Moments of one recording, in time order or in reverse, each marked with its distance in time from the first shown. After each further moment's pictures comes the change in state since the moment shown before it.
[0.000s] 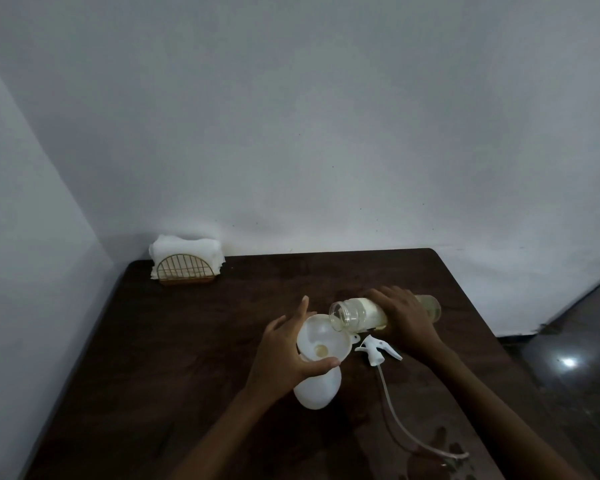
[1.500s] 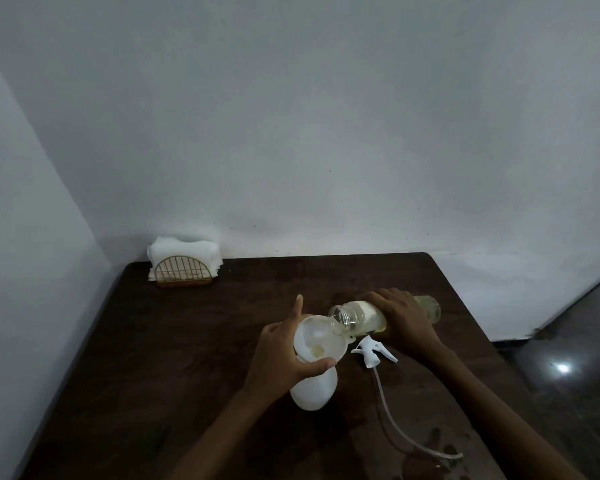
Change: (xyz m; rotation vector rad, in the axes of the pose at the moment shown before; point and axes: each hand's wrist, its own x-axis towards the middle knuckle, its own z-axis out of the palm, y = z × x) left_hand 0.003 -0.016 0.010 -0.003 0.032 0.087; right_hand -0.002 0.005 -0.003 -0.048 0.005 -0.031
